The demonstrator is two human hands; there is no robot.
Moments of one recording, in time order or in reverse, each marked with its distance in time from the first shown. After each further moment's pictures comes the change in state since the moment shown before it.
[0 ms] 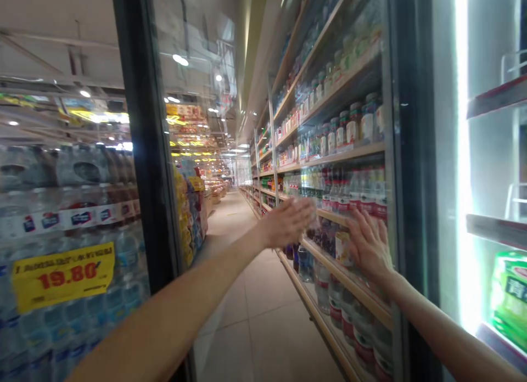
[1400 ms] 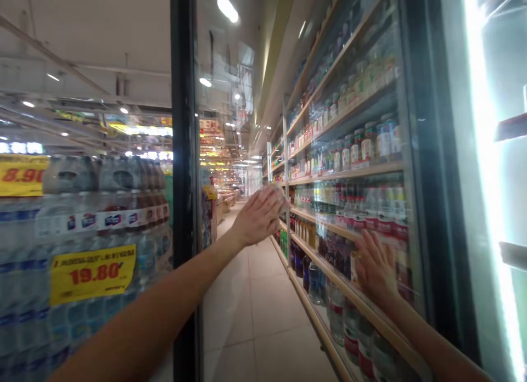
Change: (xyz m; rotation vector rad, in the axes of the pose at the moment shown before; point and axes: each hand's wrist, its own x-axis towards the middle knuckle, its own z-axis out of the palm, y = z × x) left_hand -0.066 -0.062 -0.032 0.195 0.176 -0.417; right_hand 0.000 -0.024 0.020 0.081 0.097 0.057
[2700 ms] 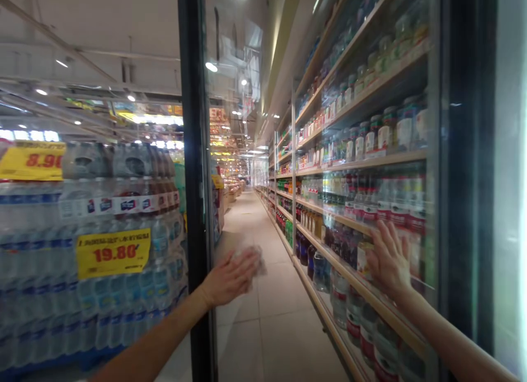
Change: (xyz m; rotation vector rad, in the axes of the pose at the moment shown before) left_hand -0.170 0.046 -0.020 -0.086 -0.097 0.088; right_hand -0.001 0.001 0.000 -0.020 0.042 -0.033
